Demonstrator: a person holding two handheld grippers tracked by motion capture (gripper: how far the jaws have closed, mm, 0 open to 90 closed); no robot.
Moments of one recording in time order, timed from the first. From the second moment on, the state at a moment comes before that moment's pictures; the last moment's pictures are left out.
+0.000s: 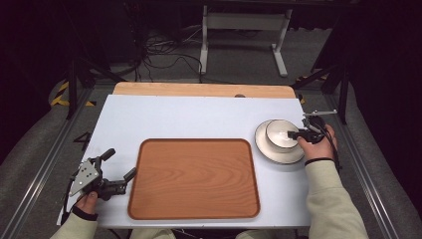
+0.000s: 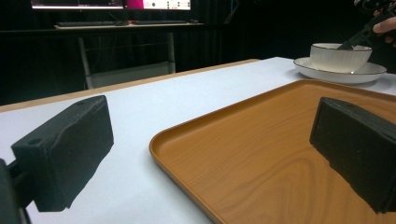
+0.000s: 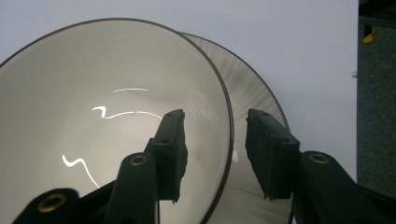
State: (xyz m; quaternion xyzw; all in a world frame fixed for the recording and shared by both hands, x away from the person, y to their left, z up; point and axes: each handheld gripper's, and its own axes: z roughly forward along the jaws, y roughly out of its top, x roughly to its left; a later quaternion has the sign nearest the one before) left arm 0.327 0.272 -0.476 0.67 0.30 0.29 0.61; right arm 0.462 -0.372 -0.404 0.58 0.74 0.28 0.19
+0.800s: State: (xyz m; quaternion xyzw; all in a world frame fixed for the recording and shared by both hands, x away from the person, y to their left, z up) left arm 0.327 0.272 -0.476 0.67 0.30 0.29 0.61; right arm 0.462 -0.368 -0.400 0.61 0.73 0.26 0.18
